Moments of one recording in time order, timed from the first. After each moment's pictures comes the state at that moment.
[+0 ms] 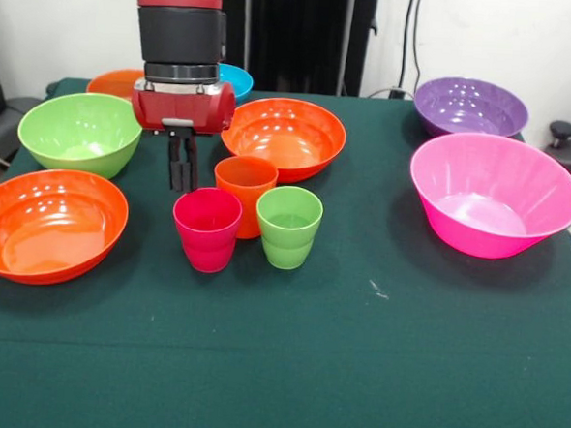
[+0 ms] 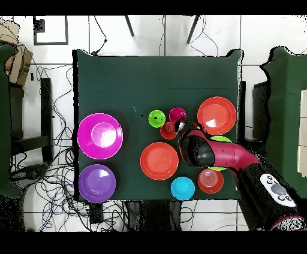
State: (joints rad) arm -0.80 -0.60 0.36 1.85 -0.50 0.02 1.87
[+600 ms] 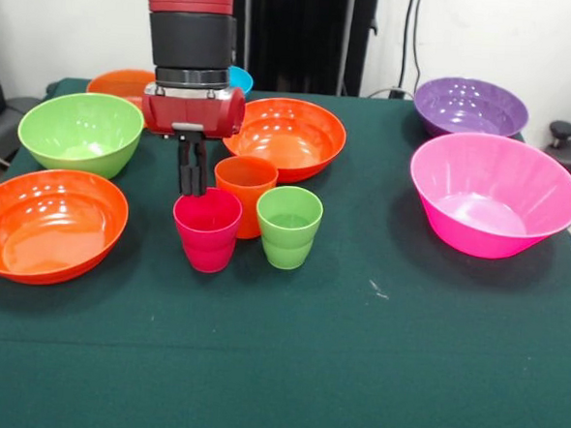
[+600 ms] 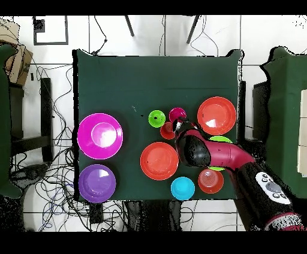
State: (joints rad) arm -0.76 -0.59 0.34 1.85 -0.48 0.00 1.87
